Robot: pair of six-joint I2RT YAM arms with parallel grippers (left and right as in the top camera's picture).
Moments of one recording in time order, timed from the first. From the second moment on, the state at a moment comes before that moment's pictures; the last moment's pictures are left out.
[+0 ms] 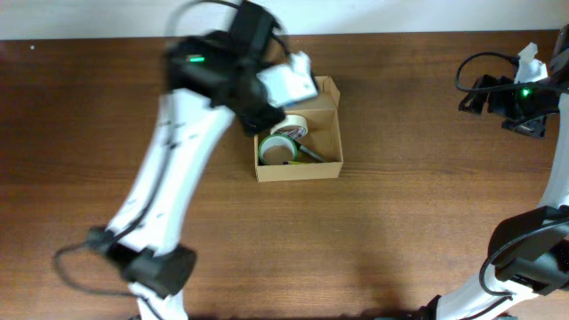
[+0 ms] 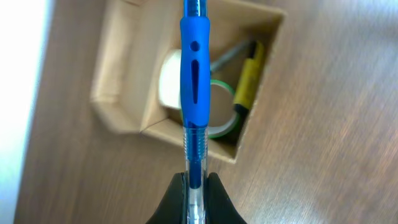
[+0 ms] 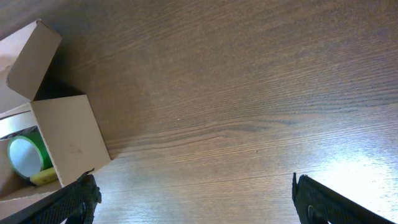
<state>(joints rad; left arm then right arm) -0.50 1.98 2.30 -1.52 0.06 0.77 -0.40 1.91 2.01 -1.43 -0.29 -0.05</state>
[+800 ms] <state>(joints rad) -0.56 2.38 2.29 -1.45 0.00 0.86 -0.40 1.91 2.01 -1.43 -0.29 -0.05</state>
